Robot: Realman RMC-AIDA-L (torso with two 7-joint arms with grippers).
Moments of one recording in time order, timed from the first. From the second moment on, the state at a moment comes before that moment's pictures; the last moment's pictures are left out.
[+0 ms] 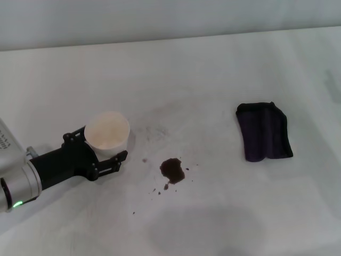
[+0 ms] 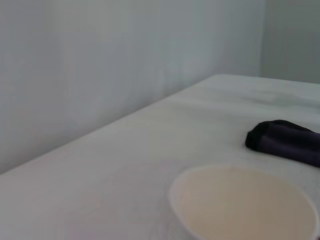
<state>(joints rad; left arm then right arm) -0.39 -2.08 1.38 0.45 -1.85 -1.02 2.28 0.32 2.01 2.39 0.11 -0.64 1.43 -2.64</state>
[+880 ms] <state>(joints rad) -0.31 -2.08 1.40 0.44 -1.93 -0.98 2.27 0.32 2.00 2.39 0.13 -0.64 1.40 -2.66</state>
